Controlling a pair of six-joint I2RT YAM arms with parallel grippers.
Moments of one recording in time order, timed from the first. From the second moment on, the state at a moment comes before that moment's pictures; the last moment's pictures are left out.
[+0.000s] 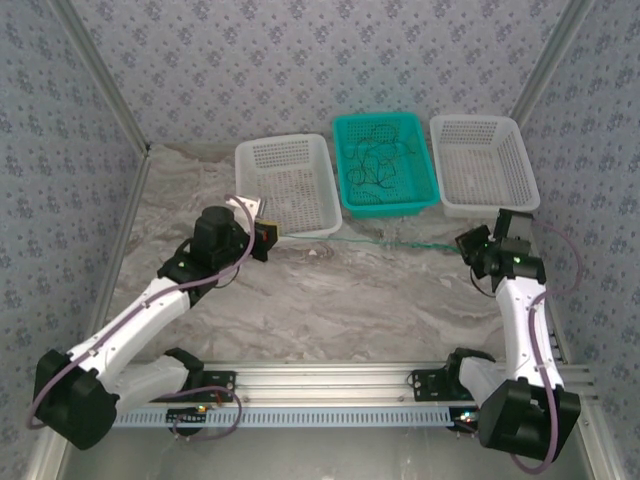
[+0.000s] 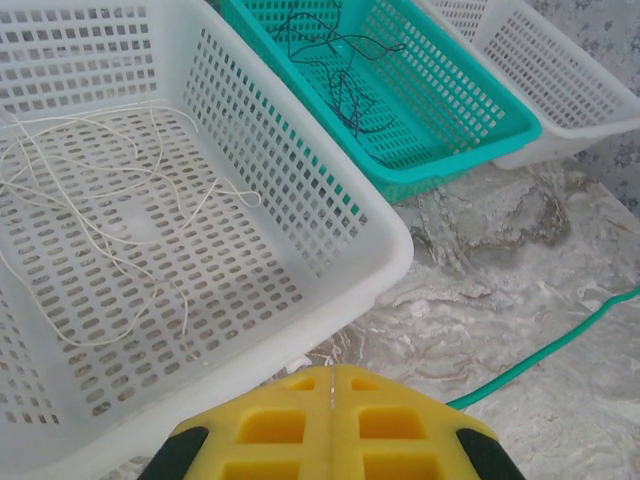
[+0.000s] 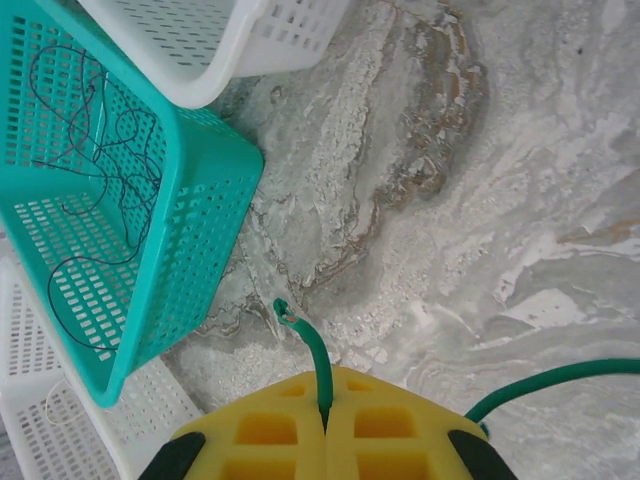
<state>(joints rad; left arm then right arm) -0.52 1.03 0.76 -0.18 0.16 -0.27 -0.23 0.97 0.81 -0.69 -0.23 0.90</state>
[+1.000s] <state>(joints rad) -0.52 0.84 0.60 -0.19 0.27 -0.24 -0.05 0.96 0.90 -0.55 -0.18 0.69</state>
